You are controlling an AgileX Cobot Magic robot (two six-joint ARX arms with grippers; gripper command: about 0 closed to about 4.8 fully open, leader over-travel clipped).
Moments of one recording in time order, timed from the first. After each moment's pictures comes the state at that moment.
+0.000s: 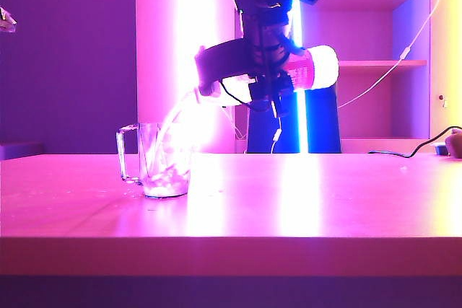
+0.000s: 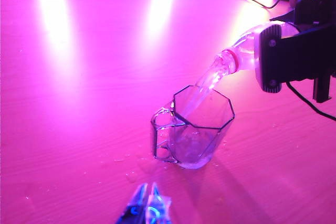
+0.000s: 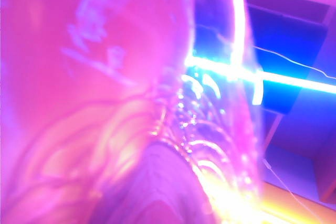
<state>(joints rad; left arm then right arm) 0.04 0.69 0.51 -0.08 0.49 0.03 0.65 1.91 1.38 0.12 0.73 -1.50</state>
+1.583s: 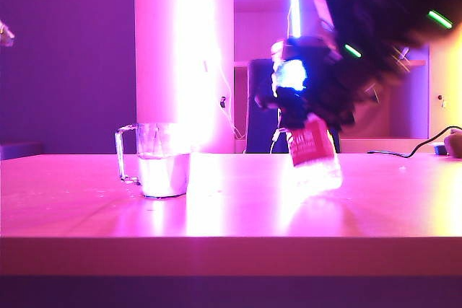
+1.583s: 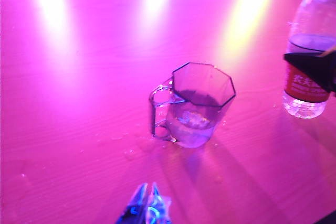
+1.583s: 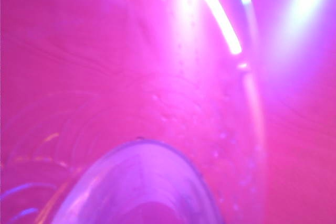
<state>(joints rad) 0.03 0.70 0.51 -0.15 0.49 0.05 0.42 1.77 0.86 0.62 0.10 -0.01</state>
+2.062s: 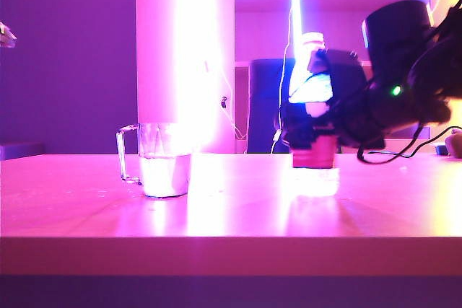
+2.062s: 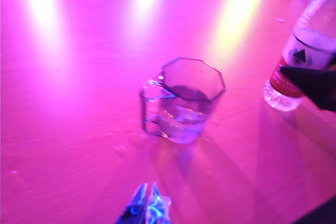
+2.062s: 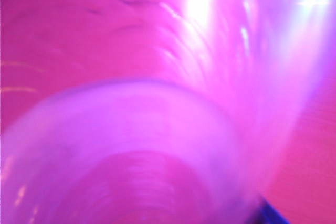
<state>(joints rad) 0.04 0.68 0.51 -0.17 0.52 0.05 0.37 1.81 0.70 0.90 0.03 0.01</state>
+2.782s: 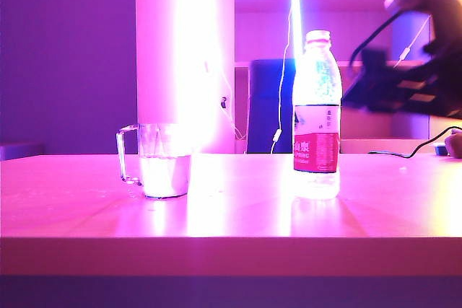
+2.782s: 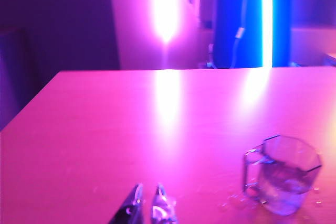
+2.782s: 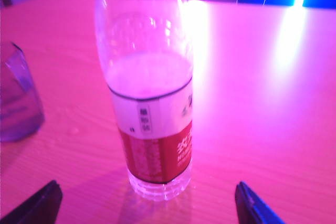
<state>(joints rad) 0.04 0.11 0.36 -0.23 0.10 0.00 0.38 1.24 0.23 0.89 0.05 0.03</state>
